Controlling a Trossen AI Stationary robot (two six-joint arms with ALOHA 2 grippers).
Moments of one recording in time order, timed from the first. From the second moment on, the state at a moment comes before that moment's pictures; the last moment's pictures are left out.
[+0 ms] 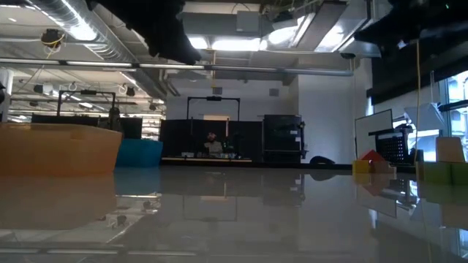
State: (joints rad) left arm 0.19 1.14 0.88 -0.22 -0.31 0.02; right arm -0.25 0.41 0.51 -0.26 -0.13 0.07
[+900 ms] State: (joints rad) left arm 0.18 1.15 0.88 -0.19 -0.31 0.06; right arm -0.03 0.87 0.92 -0.95 0.06 0.12
